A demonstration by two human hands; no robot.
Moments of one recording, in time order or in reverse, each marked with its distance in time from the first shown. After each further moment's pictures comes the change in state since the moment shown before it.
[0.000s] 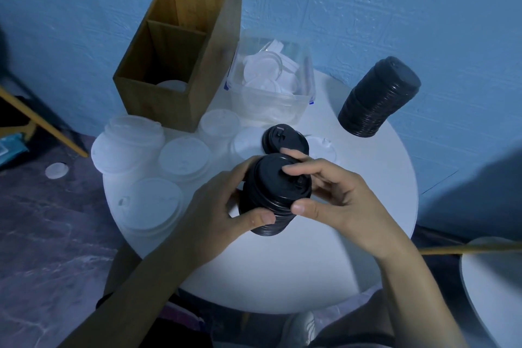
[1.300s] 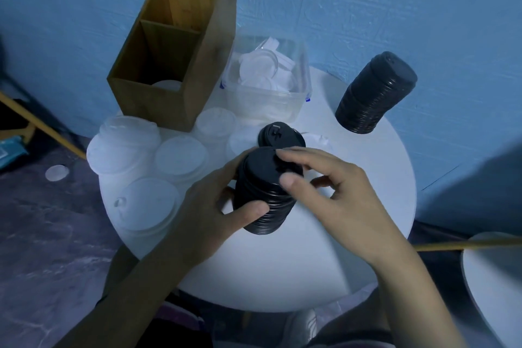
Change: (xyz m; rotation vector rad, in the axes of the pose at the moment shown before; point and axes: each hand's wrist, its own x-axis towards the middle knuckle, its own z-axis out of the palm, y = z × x) left_hand -0.003 0.005 0.000 0.005 0.079 0.000; right_hand -0.001 -0.014 0.013 -0.384 0.243 0.027
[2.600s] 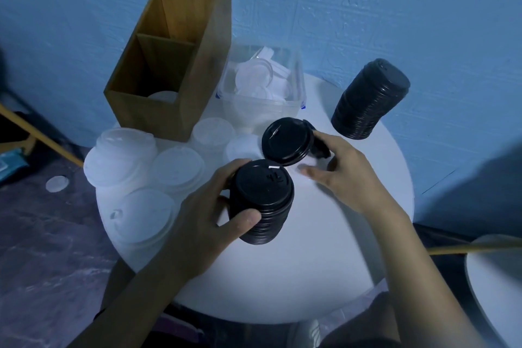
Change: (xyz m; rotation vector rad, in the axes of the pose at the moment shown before) left_hand -0.003 -0.002 0.001 0.026 0.036 0.071; right_hand 0.060 0.074 -0.033 -0.281 0.050 0.081
